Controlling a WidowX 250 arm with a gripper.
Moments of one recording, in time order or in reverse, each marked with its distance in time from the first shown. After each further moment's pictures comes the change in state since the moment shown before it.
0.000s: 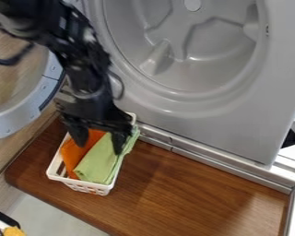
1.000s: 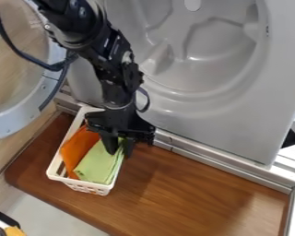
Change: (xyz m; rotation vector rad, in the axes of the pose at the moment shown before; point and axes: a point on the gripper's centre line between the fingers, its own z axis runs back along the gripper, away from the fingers) arm 0.015 -0.018 -0.030 0.036 0.023 0.003
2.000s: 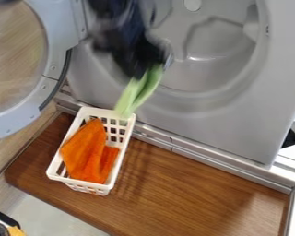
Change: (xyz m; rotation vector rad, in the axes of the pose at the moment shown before) arm 0.050 -0.020 0.144 -0.151 -0.363 -0.212
